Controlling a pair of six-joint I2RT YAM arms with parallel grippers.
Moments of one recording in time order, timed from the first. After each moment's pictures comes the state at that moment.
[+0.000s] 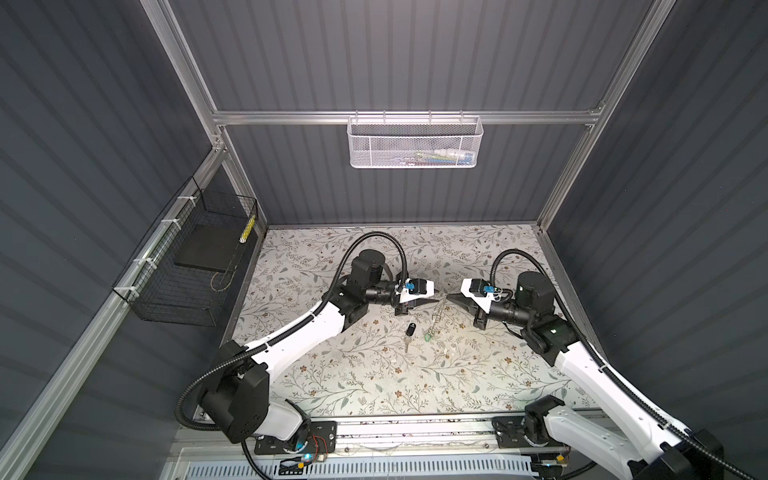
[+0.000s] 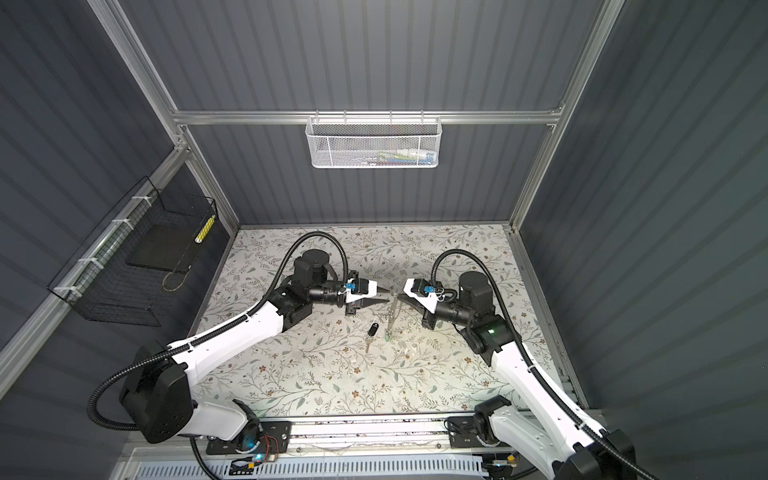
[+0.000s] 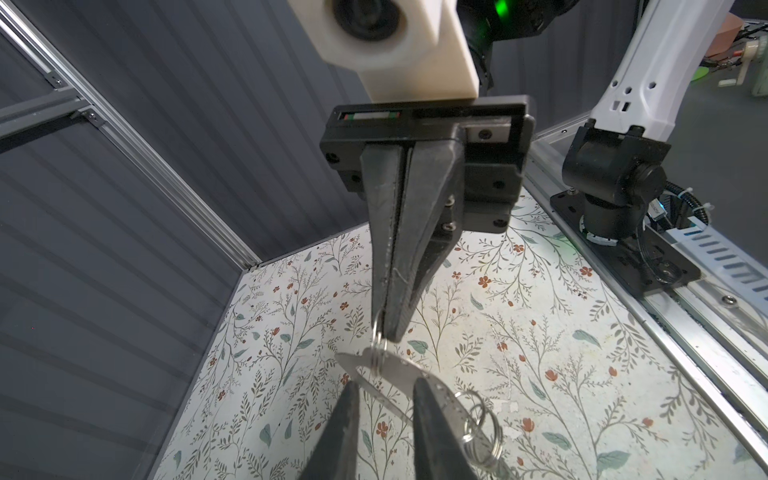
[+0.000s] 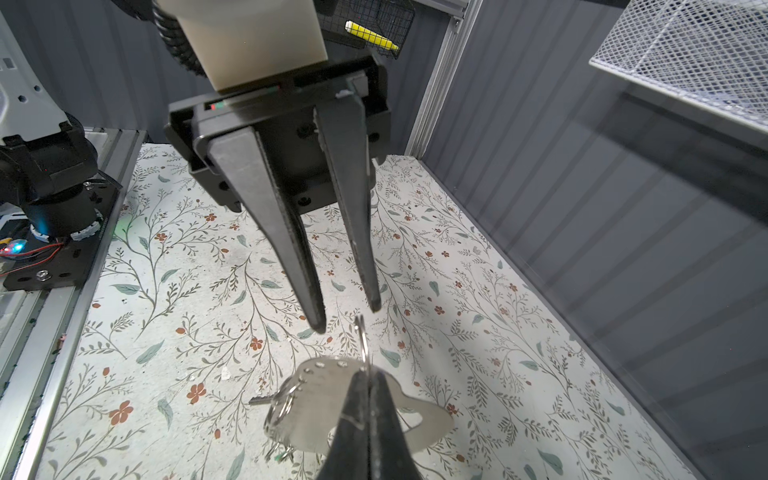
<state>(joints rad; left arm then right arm) -0.70 1.45 1.06 0.06 0.83 0.69 0.37 0.95 0.70 -0.07 -0.74 -0.50</state>
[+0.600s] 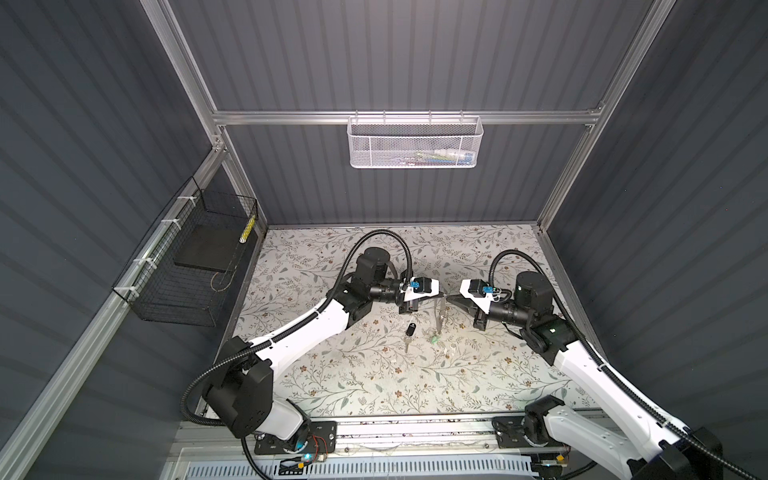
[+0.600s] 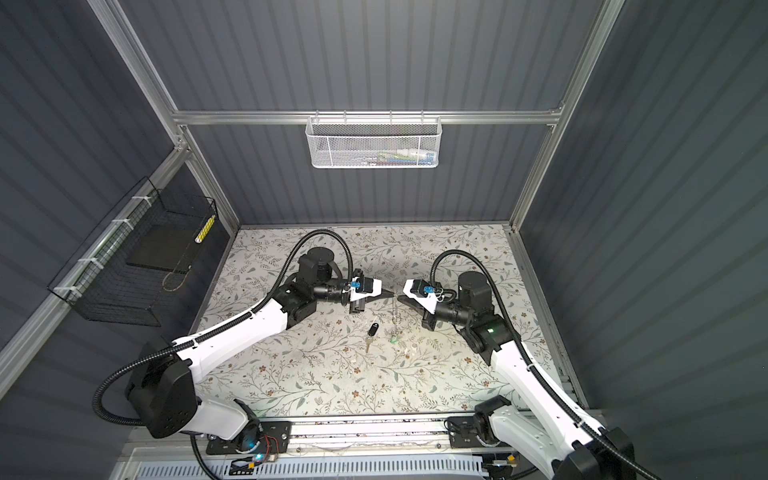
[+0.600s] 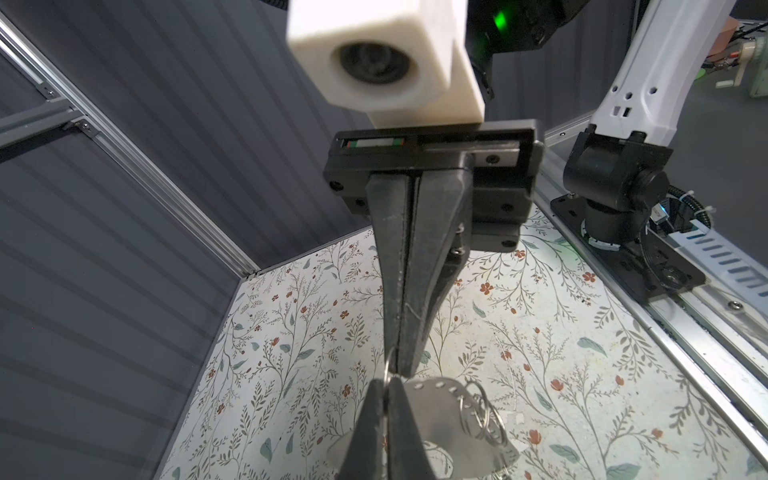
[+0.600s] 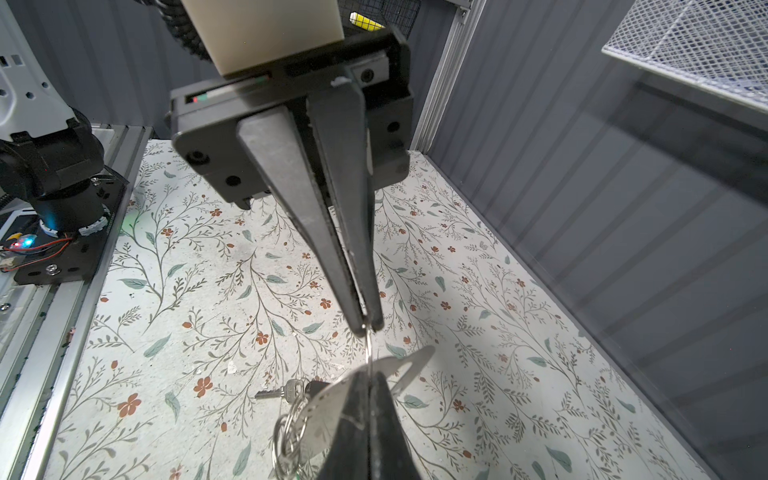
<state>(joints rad) -0.72 1.48 1.10 0.05 0.83 0.70 0.37 0.96 0.70 -0.08 -0.74 -0.51</state>
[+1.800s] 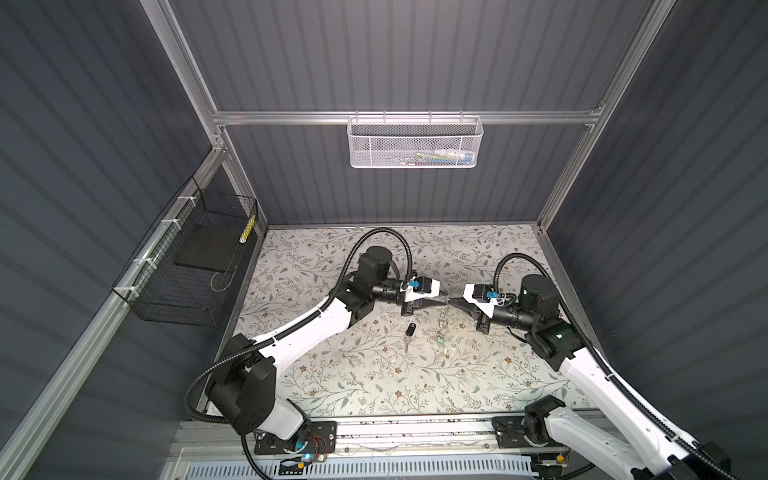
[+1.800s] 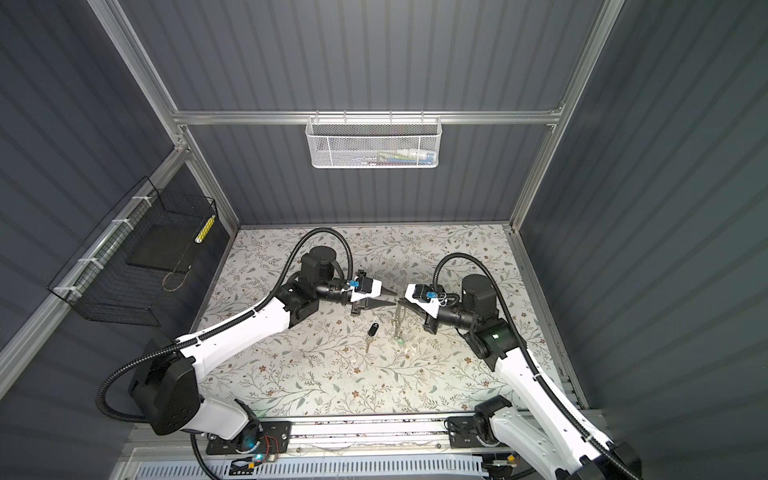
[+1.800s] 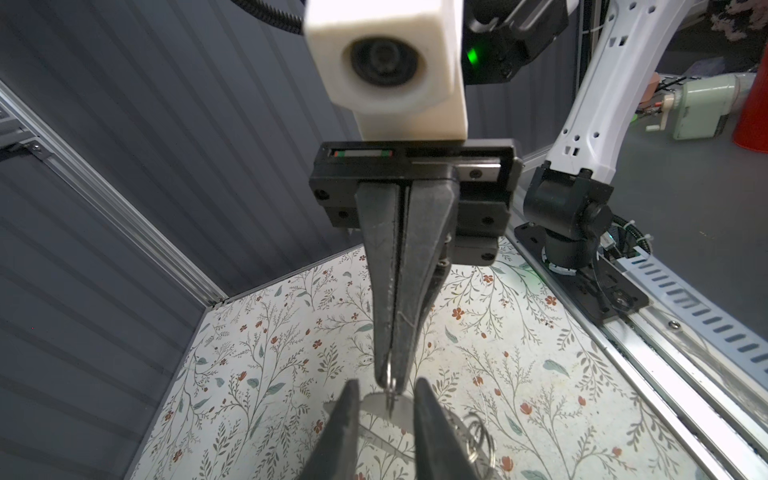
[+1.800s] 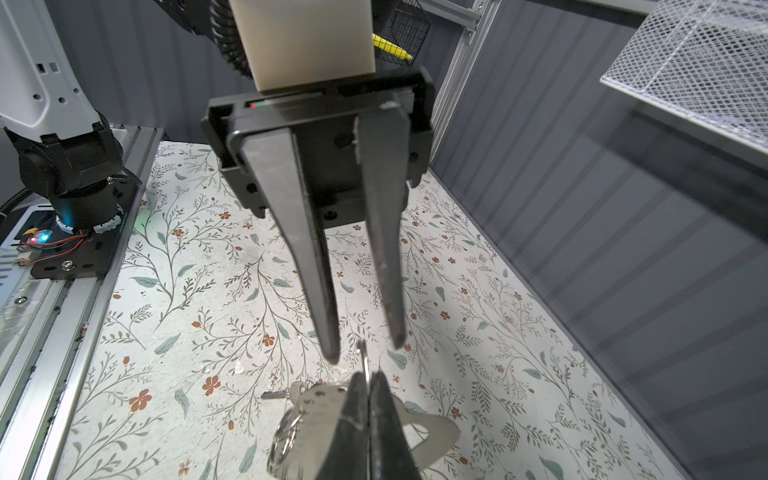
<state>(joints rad) -0.71 1.50 1.12 0.08 0.92 0.61 0.37 0.90 0.70 -0.13 -0.75 -0.53</state>
